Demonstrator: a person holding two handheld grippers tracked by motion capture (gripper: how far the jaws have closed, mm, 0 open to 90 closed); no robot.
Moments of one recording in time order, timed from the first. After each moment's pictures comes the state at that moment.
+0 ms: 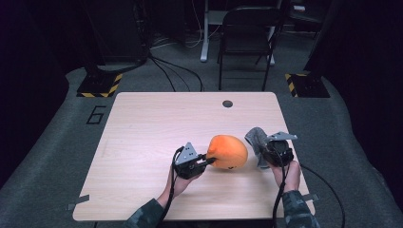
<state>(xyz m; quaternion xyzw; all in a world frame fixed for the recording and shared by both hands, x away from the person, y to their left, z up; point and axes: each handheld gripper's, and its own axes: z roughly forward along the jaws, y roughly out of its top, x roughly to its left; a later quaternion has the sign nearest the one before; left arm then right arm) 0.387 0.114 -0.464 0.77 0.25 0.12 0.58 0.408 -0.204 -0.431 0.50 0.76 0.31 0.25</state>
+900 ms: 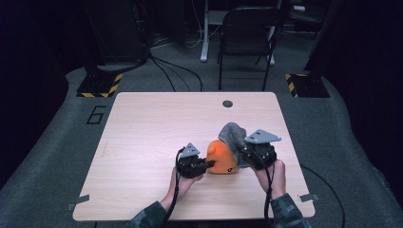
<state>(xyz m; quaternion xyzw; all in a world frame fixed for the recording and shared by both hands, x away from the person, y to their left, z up) 0.399 0.106 -0.489 0.78 0.35 0.06 0.52 0.368 -0.129 -0.370 0.38 0.80 0.38 0.26</state>
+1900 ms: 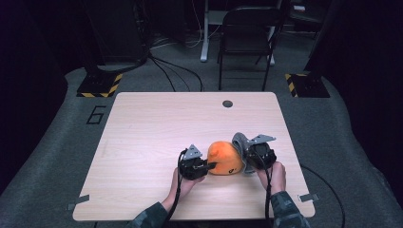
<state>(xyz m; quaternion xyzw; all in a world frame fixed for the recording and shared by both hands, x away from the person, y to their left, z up) 0.398 0.102 -0.494 0.79 0.34 0.07 0.51 0.406 -0.156 -0.439 0.46 0.81 0.29 0.22</state>
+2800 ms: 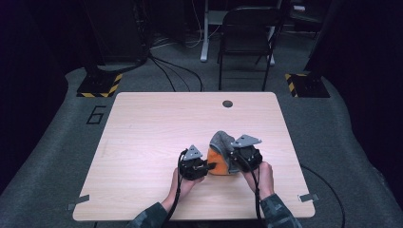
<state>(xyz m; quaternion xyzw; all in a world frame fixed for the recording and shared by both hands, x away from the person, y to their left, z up) 0.397 0.101 -0.495 0.79 0.33 0.08 0.50 0.384 -0.108 -0.410 0.39 0.82 0.34 0.24</state>
